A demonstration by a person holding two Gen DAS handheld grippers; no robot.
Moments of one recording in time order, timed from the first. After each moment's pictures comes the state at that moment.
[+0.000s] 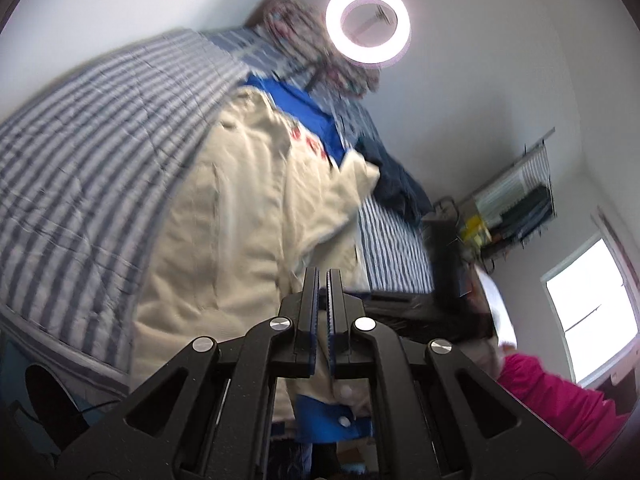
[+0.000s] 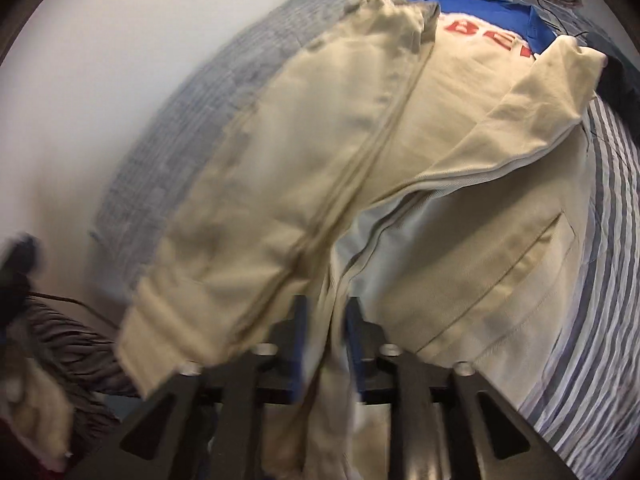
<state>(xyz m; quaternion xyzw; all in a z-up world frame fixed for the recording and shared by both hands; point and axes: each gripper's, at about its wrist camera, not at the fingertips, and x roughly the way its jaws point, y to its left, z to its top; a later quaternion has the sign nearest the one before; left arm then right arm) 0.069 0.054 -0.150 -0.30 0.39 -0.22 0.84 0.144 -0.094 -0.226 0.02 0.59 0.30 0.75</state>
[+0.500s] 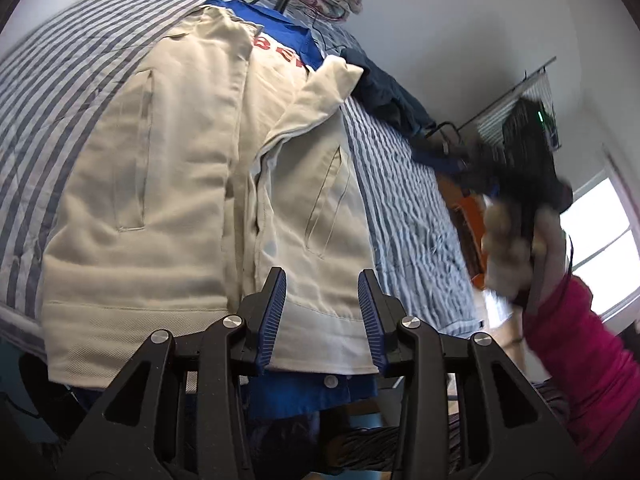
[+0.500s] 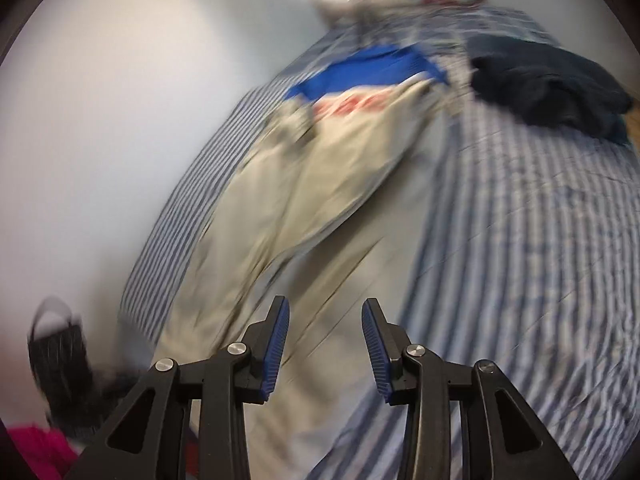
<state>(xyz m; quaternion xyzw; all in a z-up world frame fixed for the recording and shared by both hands) 0.062 -0.030 -0.188 -0.23 0.47 -0.26 0.81 0.177 -0.244 -0.173 0.14 0.50 0.21 0.83</state>
